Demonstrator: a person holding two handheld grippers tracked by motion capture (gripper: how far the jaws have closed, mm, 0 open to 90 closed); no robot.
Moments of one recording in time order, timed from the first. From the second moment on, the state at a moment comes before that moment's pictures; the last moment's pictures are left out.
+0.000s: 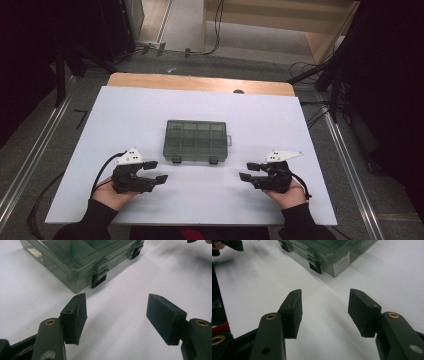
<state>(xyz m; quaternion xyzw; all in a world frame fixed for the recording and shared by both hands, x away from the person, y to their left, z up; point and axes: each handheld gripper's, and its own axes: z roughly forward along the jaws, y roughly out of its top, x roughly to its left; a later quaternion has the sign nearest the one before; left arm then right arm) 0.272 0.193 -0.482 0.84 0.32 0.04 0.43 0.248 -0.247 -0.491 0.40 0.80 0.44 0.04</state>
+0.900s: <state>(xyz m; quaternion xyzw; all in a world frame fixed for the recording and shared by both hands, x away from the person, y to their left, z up) 0.267 0.217 -0.488 0.84 0.33 0.06 0.43 0.243 -0.258 -0.498 0.41 0.81 0.42 0.05</state>
